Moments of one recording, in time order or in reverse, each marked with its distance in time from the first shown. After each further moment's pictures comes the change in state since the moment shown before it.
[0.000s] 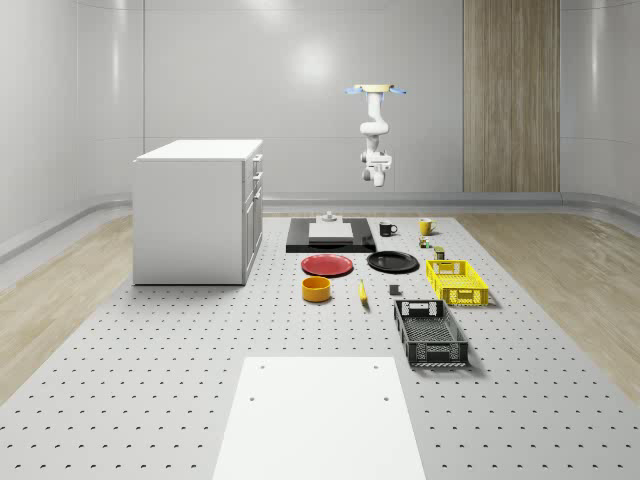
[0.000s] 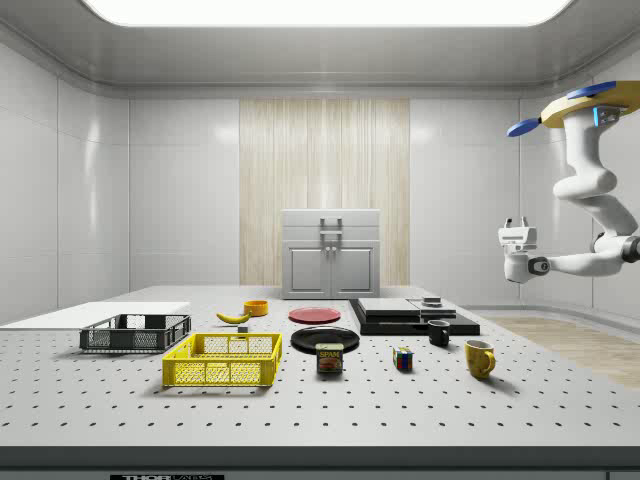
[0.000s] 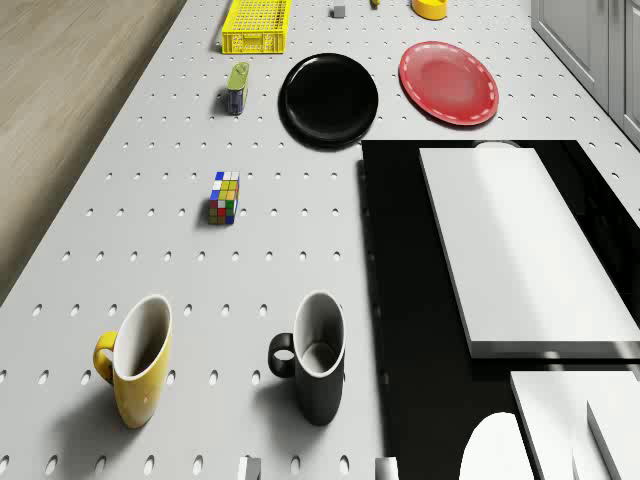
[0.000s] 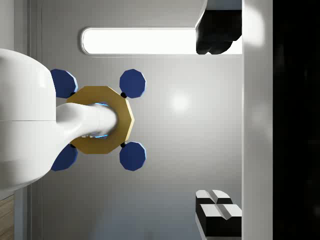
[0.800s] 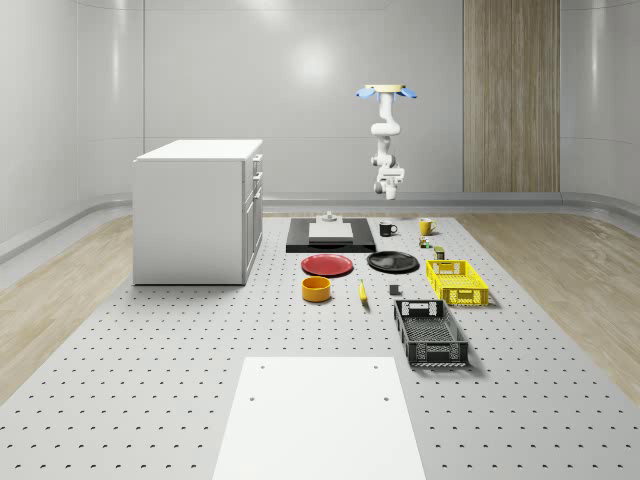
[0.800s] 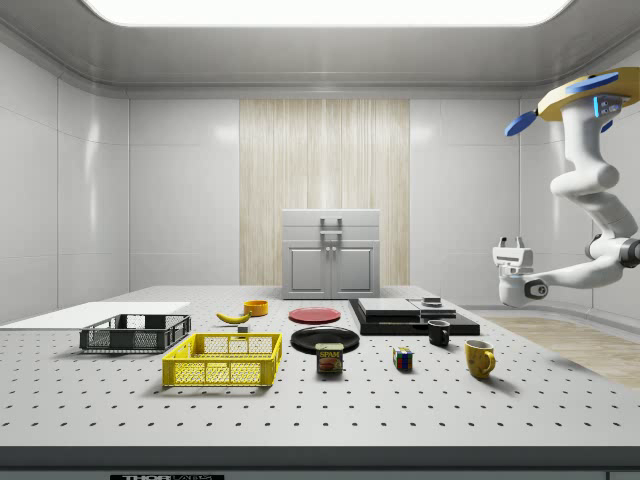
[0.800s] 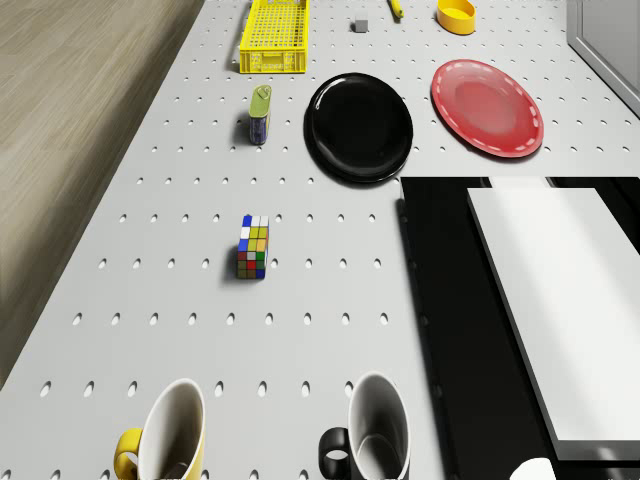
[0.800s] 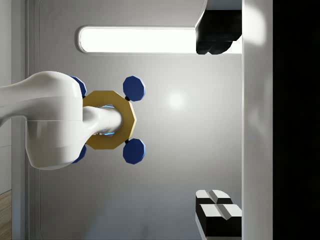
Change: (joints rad) arm -0.005 0.079 0.003 0.273 0.002 -0.182 -0.003
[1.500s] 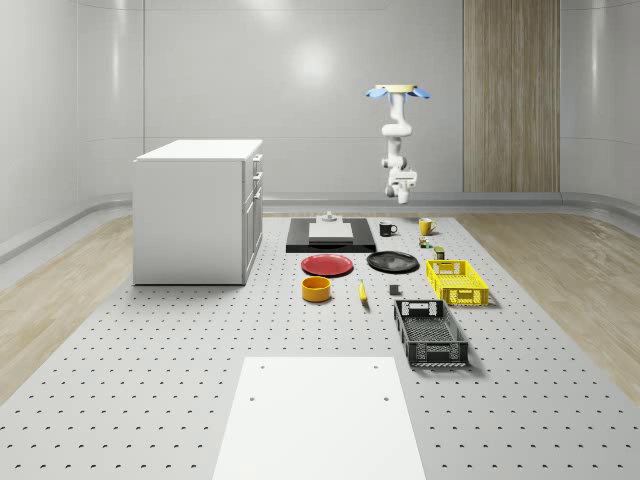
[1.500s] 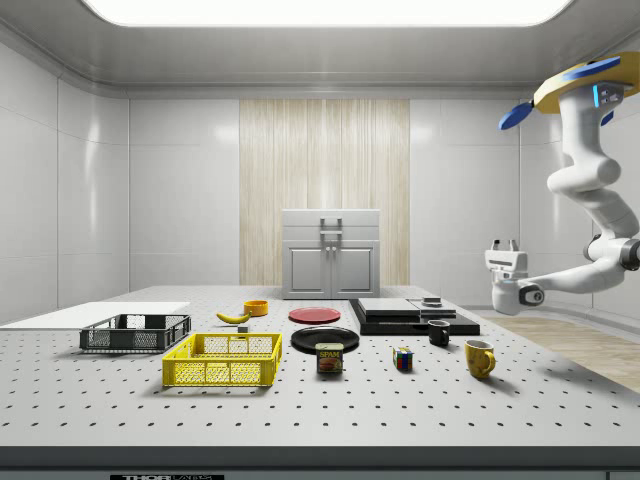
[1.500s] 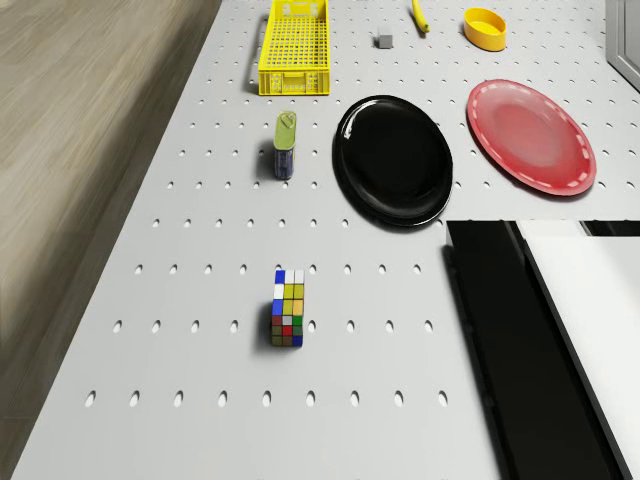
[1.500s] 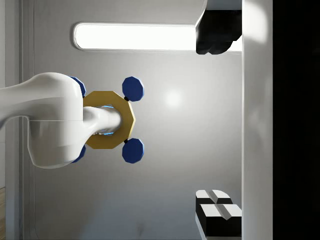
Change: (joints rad) arm -0.002 0.005 0.001 0.022 0.000 -0.007 -0.001
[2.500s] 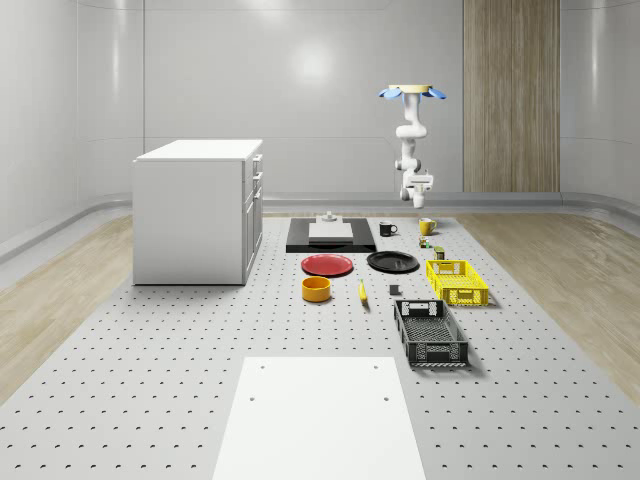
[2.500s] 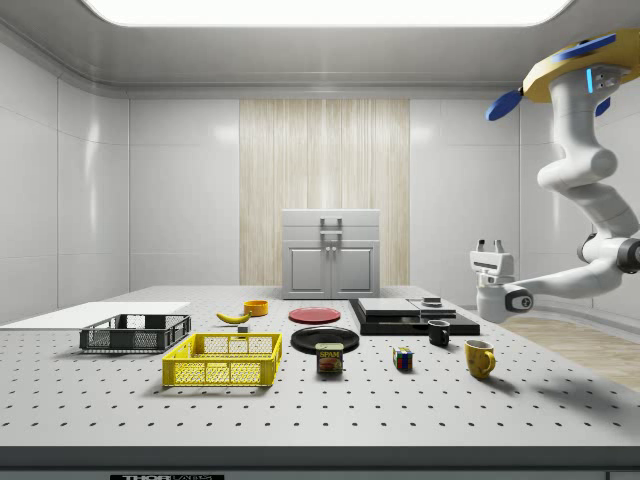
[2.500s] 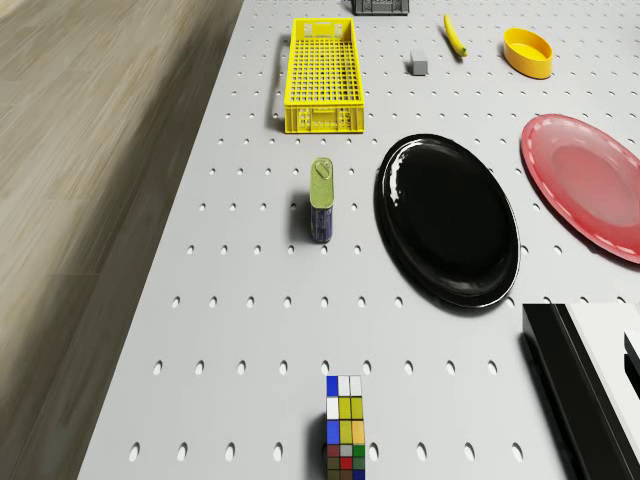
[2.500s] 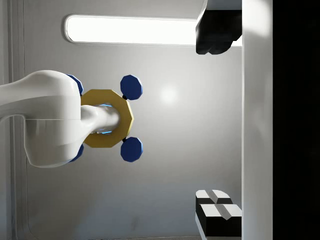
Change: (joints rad) arm -0.004 -0.010 0.009 -0.009 -0.011 0.014 0.001
